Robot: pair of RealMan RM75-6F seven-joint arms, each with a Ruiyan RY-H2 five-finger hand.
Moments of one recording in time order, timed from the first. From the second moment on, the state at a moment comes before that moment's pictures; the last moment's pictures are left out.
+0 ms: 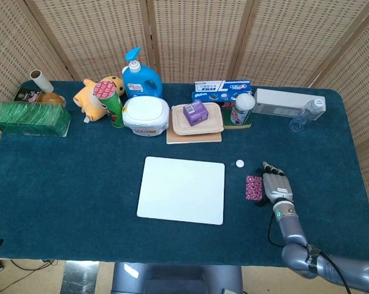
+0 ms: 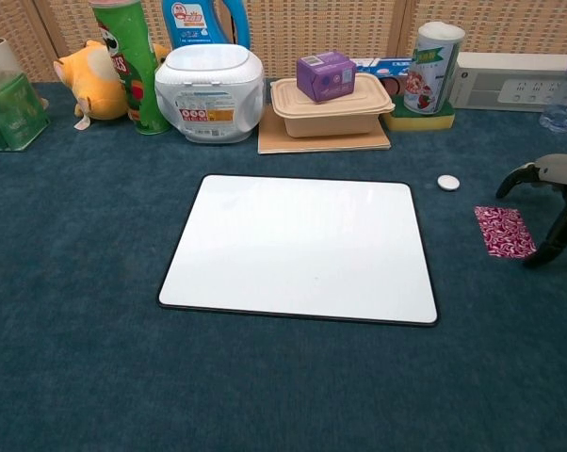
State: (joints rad) left arm 0.13 -0.98 0.05 -1.64 1.69 1.76 -0.22; right arm 0.71 -1.41 0.13 -1.64 -0.45 1.02 -0.59
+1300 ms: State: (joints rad) left arm 0.13 -0.98 0.05 -1.64 1.68 1.76 -0.23; right arm 0.72 -1.45 0.12 -1.58 -0.47 1.03 -0.55
